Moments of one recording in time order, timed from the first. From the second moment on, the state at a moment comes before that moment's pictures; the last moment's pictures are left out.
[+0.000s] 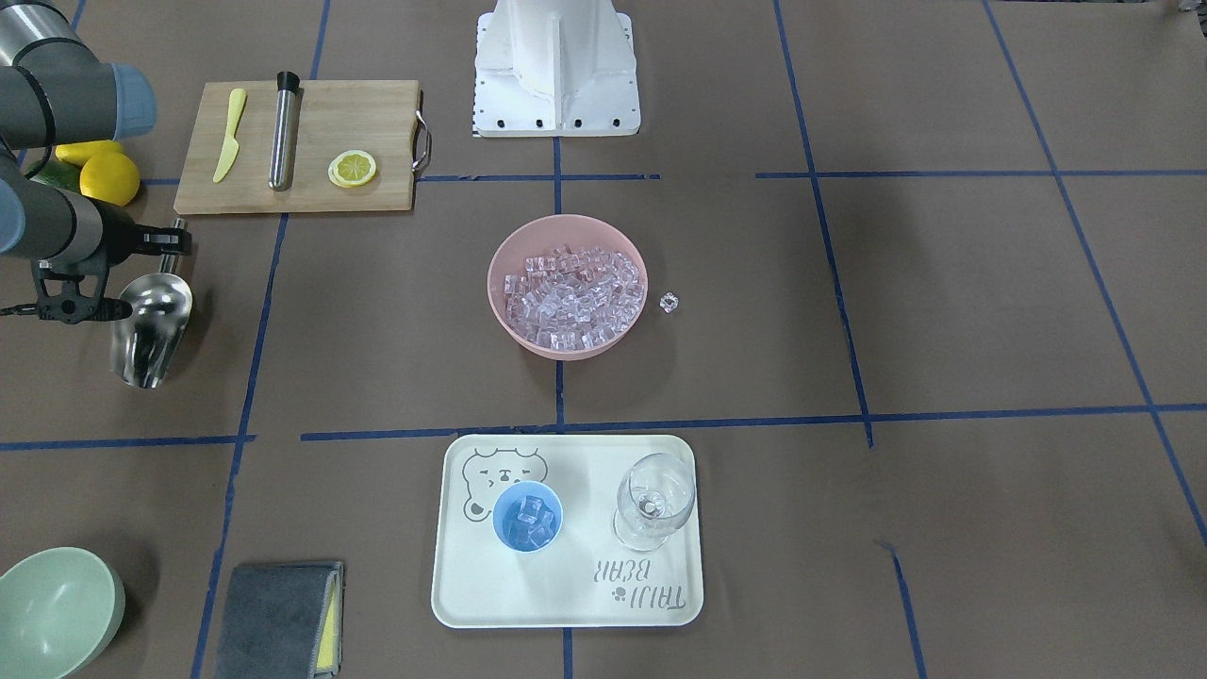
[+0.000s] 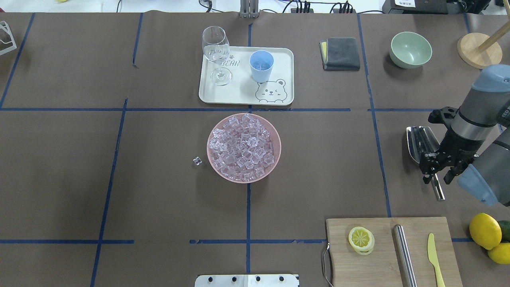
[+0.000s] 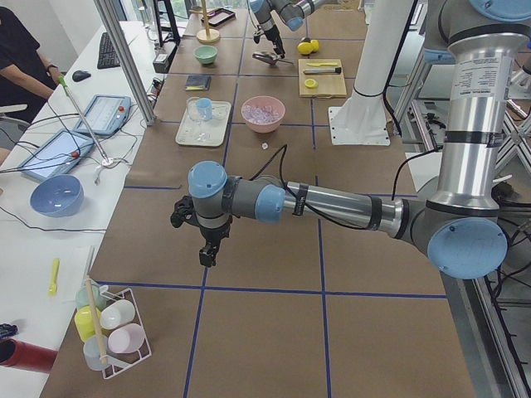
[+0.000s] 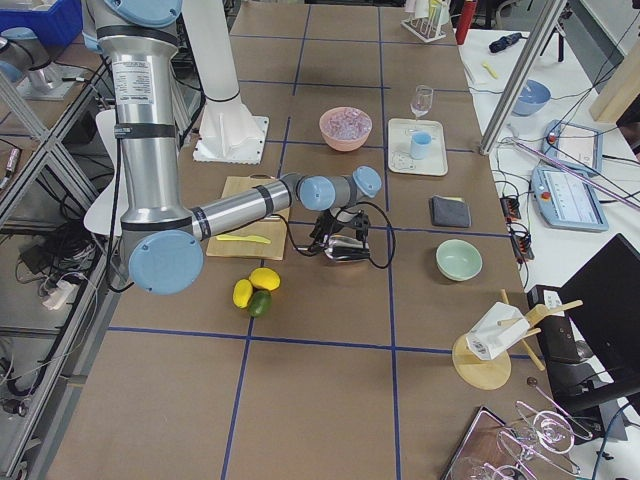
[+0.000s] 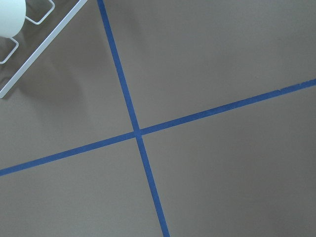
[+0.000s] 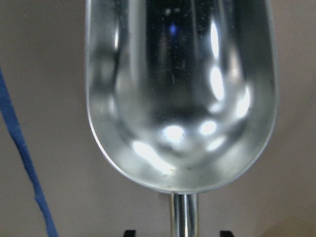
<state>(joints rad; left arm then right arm) -1.48 -1.61 -1.69 -1.60 -2.32 0.10 0.90 -1.51 1.80 -1.80 2.42 0.55</state>
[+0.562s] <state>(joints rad) -1.48 -1.63 -1.70 -1.60 -2.31 0.10 1.14 -1.49 1.86 -1.69 2.41 0.53</state>
